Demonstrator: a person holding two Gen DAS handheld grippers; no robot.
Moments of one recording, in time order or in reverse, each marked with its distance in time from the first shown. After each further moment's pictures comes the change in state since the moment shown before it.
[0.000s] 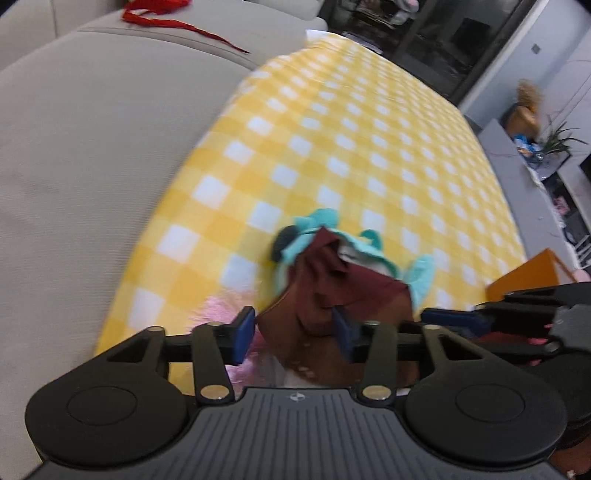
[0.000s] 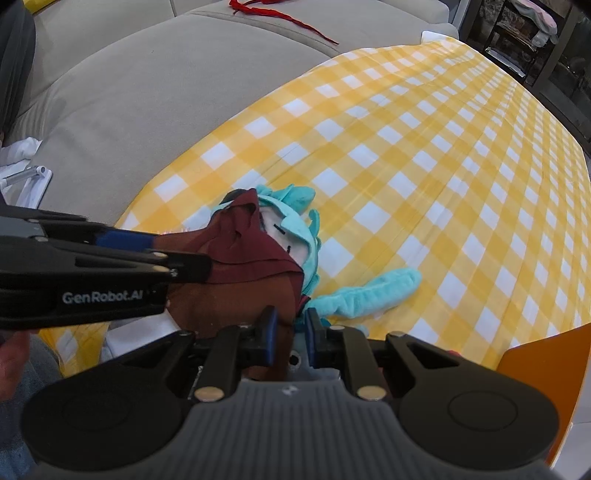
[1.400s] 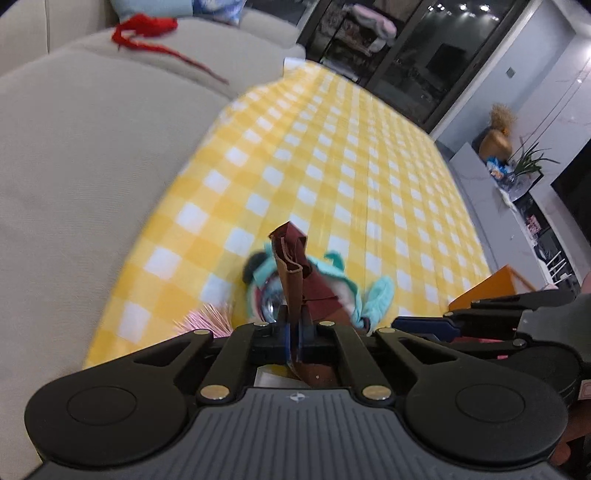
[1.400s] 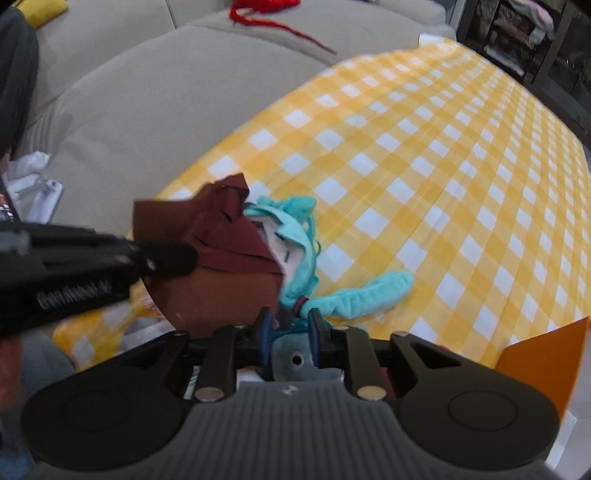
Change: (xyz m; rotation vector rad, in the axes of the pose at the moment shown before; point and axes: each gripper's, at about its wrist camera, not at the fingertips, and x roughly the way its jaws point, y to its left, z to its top) left arm -0.041 -0.004 0.001 -0.001 -0.102 -0.111; right arm -0.023 -0.002 -0.002 0.015 -0.039 0.029
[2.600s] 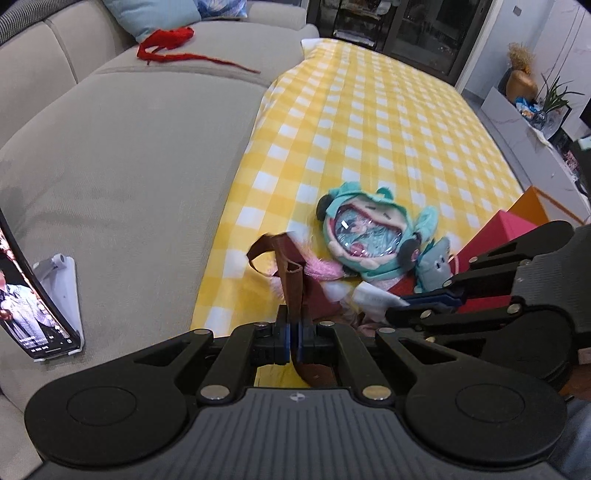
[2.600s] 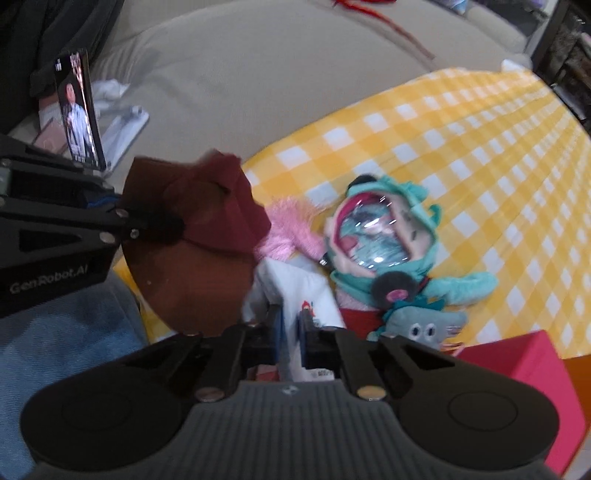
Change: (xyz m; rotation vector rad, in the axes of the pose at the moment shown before) left arm -0.062 0.007 -0.033 0.156 0.085 0.198; right arm -0.007 0.075 -0.021 -0.199 0.057 0.086
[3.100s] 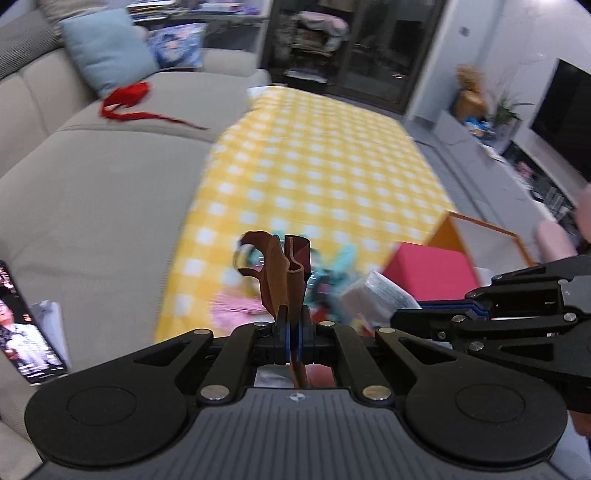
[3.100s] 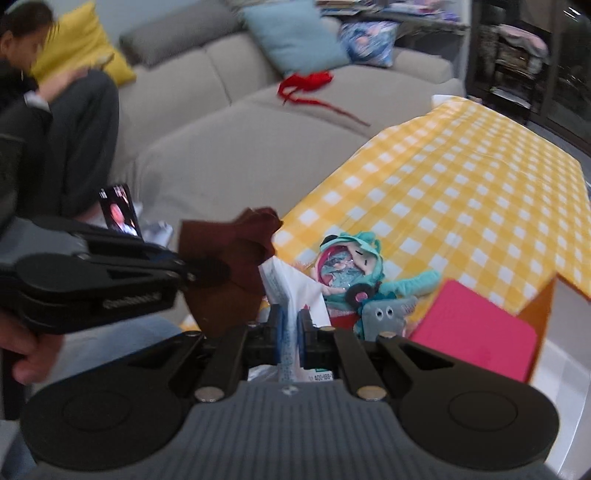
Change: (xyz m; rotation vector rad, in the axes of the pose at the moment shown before) left arm -0.069 -0.055 0.002 0.094 -0.124 -0.129; right arm -0.135 -0.002 -0.064 0.260 -0.302 0.023
